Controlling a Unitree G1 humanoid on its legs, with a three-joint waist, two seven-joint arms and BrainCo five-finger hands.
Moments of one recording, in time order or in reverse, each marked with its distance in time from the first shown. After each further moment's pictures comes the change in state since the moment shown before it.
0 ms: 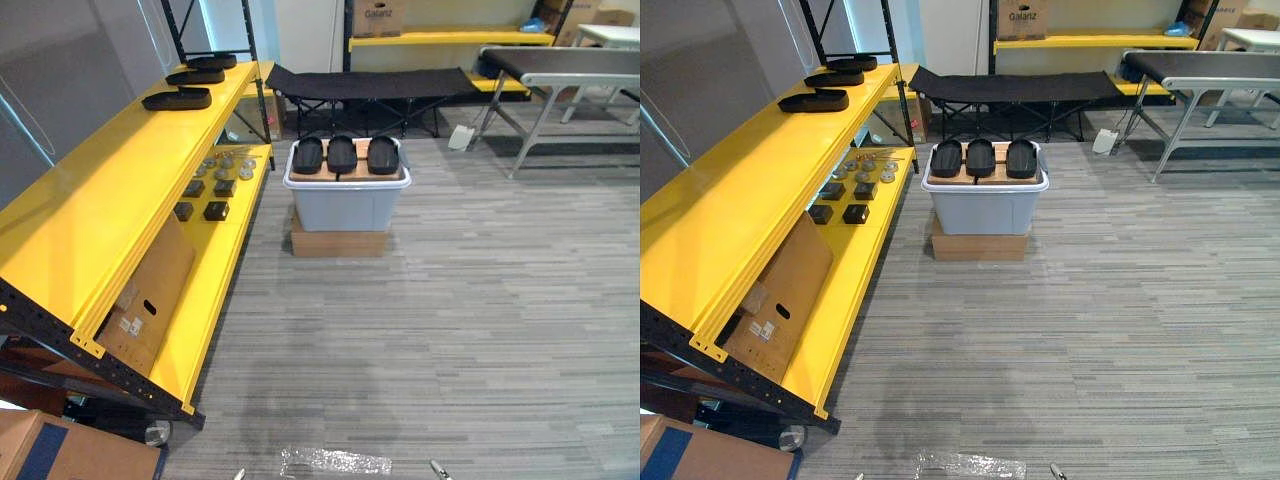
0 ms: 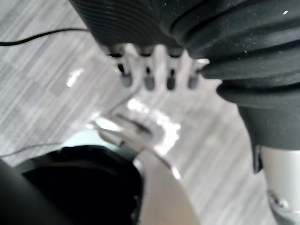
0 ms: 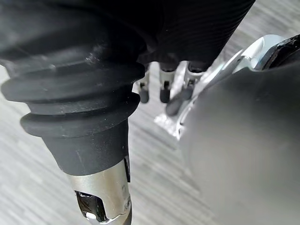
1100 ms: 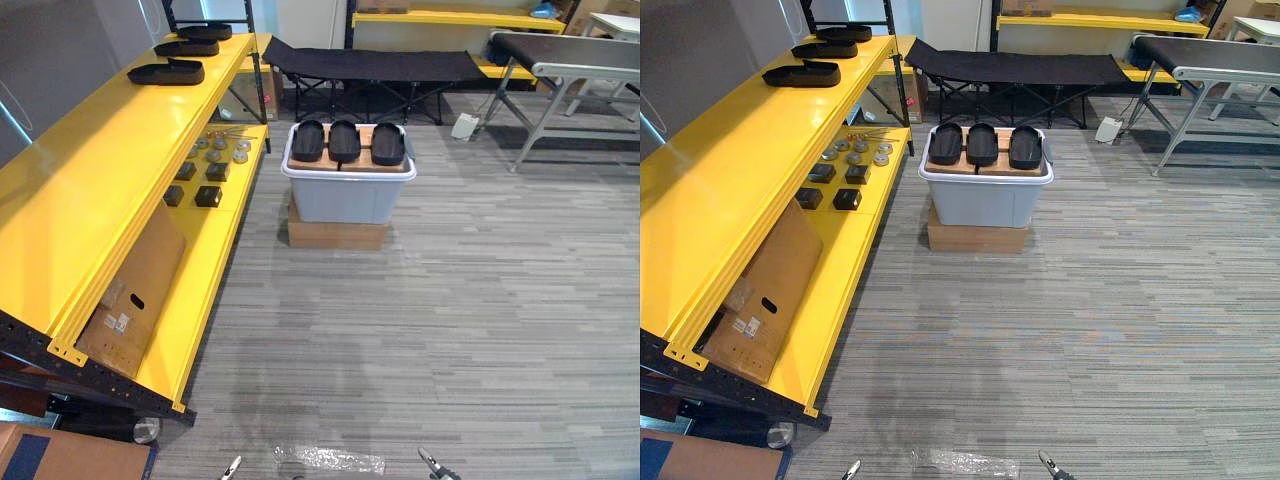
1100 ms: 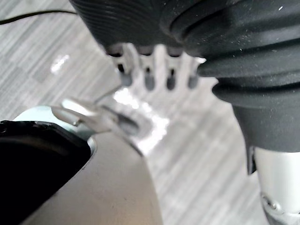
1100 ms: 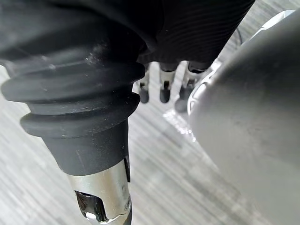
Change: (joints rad) left arm -0.021 0.014 -0.062 0.018 -0.092 -0.075 0.007; right arm -0.050 0.040 0.042 0.003 -0.058 -0.058 -0.012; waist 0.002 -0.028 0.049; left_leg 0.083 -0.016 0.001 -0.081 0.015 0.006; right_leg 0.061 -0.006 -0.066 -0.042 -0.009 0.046
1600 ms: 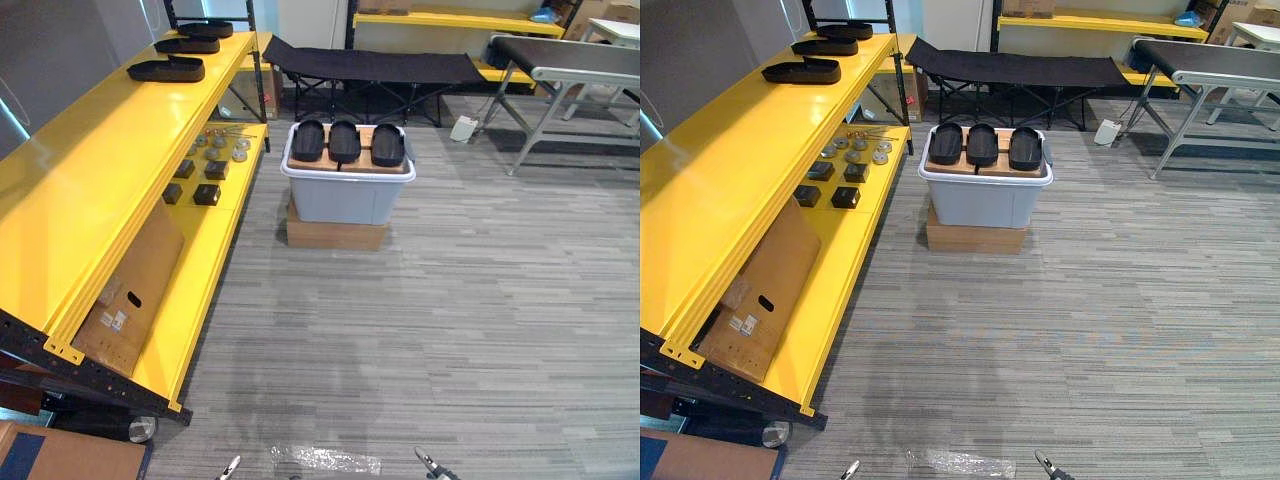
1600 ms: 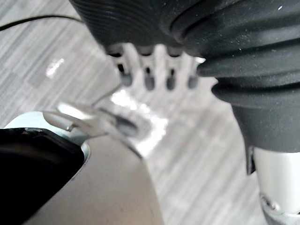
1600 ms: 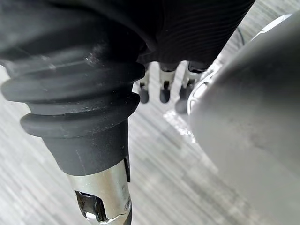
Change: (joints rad) left arm -0.003 0.021 -0.039 0.000 0.029 -0.015 0.010; right arm -0.009 0.007 0.001 0.004 -0.032 0.007 0.002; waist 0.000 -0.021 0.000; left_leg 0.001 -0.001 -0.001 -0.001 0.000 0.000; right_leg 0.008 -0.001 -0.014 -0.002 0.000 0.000
